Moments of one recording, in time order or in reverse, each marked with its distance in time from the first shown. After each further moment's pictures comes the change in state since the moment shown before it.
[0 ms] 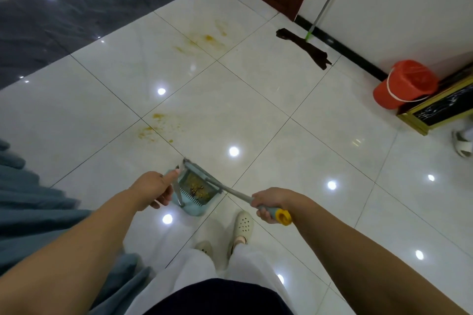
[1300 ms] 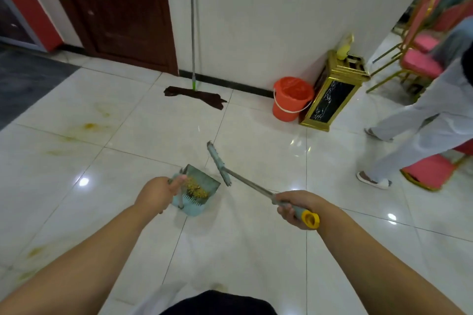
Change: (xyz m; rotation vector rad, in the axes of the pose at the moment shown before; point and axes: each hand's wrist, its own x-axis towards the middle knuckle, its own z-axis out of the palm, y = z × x) left_hand 0.077 0.485 0.292 0.448 0.050 0.430; right_hand -0.103 0.031 -0.500 0.817 0.076 -0.302
